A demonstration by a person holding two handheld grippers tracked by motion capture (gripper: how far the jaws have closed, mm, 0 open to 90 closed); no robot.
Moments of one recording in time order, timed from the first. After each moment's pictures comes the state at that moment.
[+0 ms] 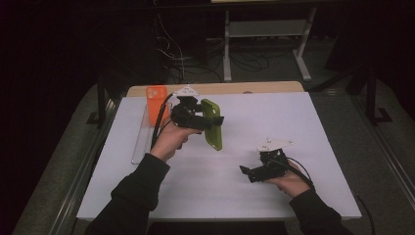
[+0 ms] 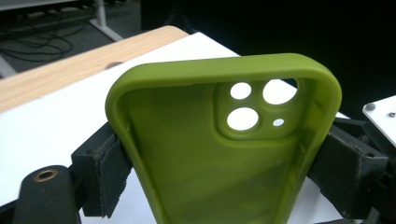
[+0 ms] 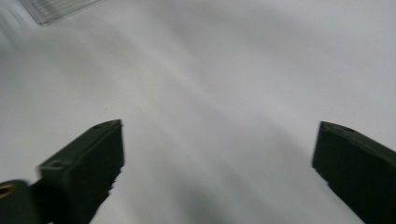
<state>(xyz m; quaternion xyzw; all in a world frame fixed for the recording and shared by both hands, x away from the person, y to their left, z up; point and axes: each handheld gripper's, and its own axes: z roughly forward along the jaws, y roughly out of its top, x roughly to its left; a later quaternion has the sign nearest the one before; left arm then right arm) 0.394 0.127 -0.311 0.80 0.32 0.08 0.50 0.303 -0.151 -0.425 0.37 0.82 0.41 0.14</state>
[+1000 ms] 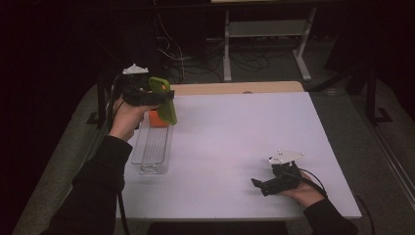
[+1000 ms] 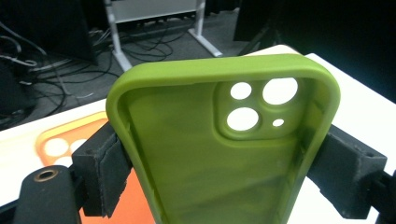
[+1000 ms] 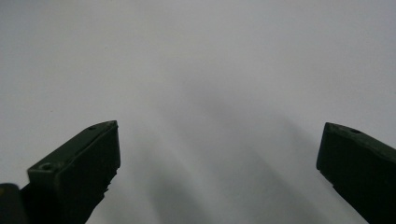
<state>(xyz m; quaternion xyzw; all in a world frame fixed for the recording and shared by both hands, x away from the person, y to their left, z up) 0.434 0.240 -0.279 0.75 0.43 0.20 0.46 0.279 -0.181 -0.444 0.36 0.84 0.39 0.13</state>
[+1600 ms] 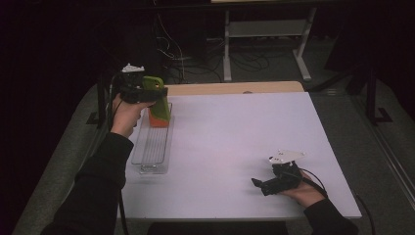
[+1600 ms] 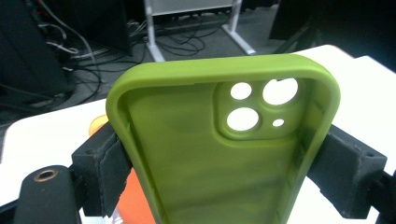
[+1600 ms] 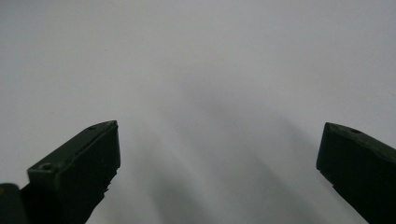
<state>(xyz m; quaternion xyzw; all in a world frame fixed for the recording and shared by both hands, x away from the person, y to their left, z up) 0.452 0.251 -0.290 0.73 0.48 0.24 0.42 0.280 -0.182 -0.443 0.36 0.84 0.39 0.14</state>
